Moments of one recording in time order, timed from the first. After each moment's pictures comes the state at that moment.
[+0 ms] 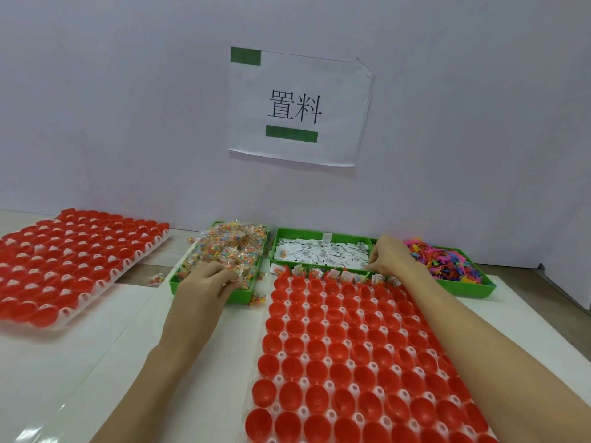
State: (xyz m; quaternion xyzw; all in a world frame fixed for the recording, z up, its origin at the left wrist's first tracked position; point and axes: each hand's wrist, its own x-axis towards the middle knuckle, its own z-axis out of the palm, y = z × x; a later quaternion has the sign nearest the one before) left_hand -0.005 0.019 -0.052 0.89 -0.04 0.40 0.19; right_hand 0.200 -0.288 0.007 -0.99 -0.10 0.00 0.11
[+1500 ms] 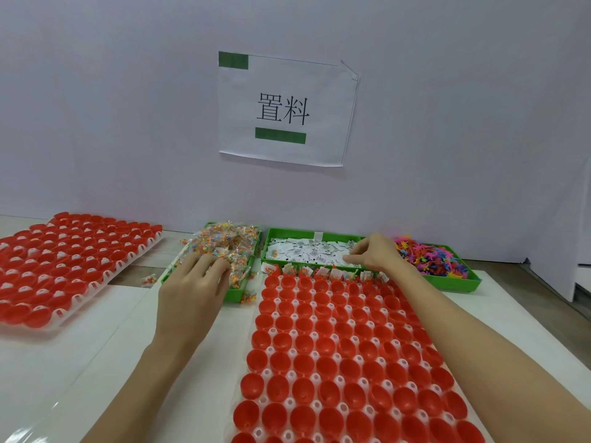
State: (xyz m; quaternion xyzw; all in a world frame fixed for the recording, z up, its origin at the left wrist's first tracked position) left_hand -0.010 0.008 -0.043 0.87 -0.01 0.50 -0.01; right_hand 0.186 -0.289 0.012 -0.95 -0.11 0.01 0.28
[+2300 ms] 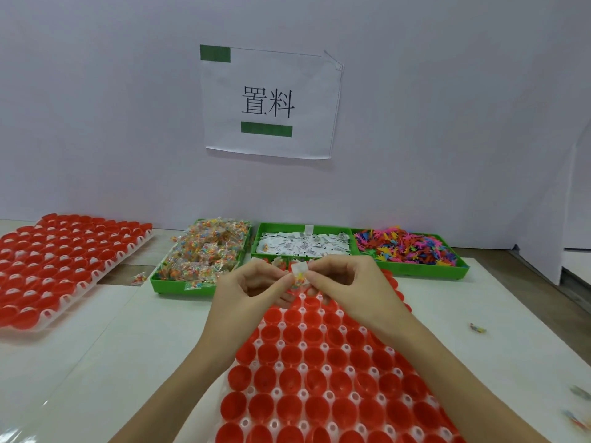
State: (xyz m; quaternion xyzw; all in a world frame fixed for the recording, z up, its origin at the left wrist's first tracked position) left_hand -0.032 -0.094 -0.008 0.68 -0.03 0.21 0.70; right_hand 0.024 -0.283 0.021 -0.77 -0.30 0.01 0.56
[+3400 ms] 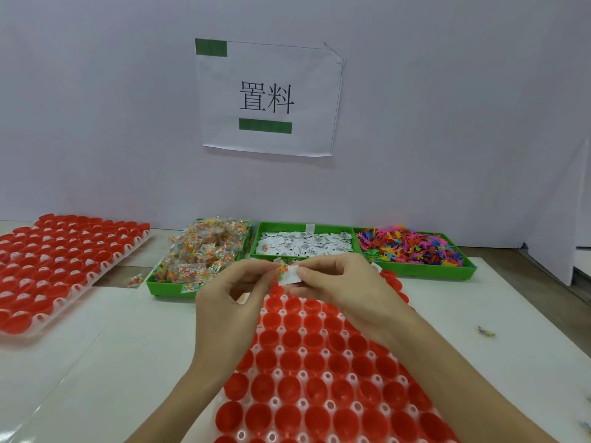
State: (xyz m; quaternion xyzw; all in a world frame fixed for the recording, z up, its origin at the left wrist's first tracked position) left_hand -0.036 -0.096 -0.012 0.75 -0.01 0.37 0.55; right_hand 0.023 -0.266 0.036 -0.68 -0.19 0.18 0.68
